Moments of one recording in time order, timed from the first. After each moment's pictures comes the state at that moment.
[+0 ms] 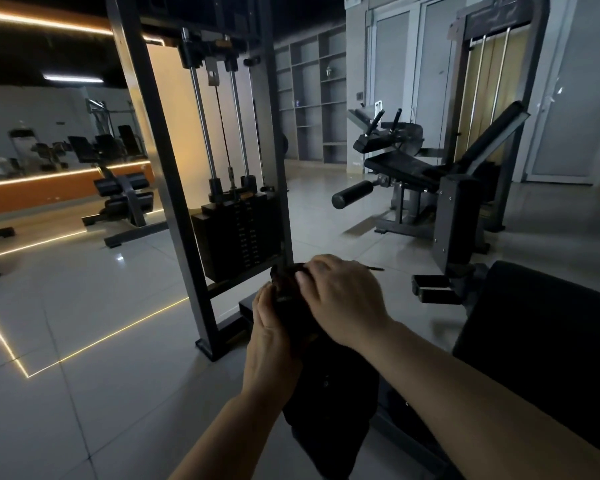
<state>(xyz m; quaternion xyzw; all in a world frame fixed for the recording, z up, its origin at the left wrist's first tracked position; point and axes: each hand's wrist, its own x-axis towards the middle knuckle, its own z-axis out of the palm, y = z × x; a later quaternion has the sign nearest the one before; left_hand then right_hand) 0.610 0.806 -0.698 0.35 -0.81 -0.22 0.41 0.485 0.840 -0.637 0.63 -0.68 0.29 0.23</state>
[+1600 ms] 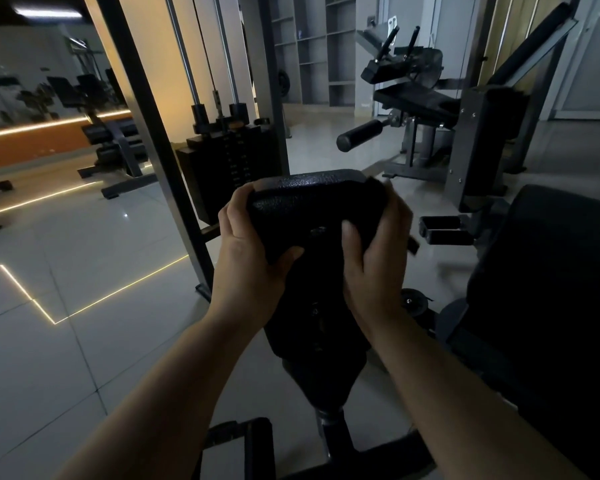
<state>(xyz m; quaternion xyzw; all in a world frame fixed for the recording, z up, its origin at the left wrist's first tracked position) 0.600 0.801 -0.703 0.36 -0.80 -0.19 0.45 0.459 0.838 -0.750 0.47 -0.52 0.69 0.18</state>
